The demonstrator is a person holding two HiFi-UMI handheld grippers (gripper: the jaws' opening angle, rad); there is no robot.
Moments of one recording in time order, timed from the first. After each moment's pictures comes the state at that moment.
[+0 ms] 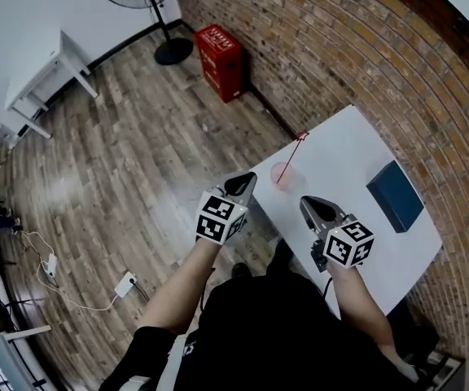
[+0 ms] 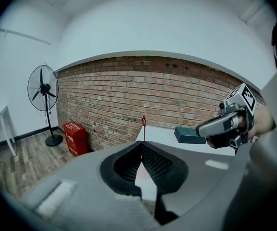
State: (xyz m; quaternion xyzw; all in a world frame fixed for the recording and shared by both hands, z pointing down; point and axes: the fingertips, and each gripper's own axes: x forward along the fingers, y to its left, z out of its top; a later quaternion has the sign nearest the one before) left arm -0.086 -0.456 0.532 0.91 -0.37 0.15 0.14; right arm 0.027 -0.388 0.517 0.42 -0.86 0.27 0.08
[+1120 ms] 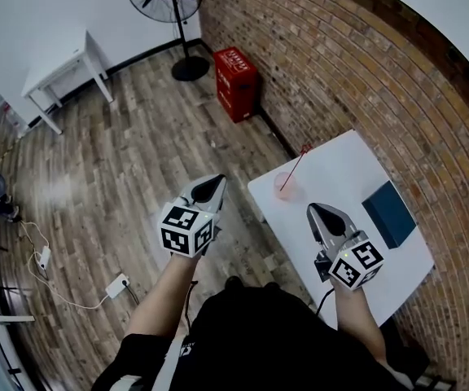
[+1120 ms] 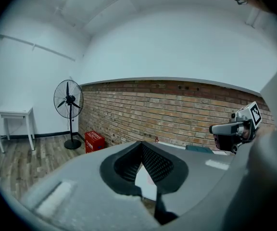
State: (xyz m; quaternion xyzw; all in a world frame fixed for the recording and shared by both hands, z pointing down) left arm -0.187 -0.406 0.434 0.87 -0.48 0.07 0.14; right arm 0.009 -0.342 0.405 0.39 -0.91 0.13 0.02
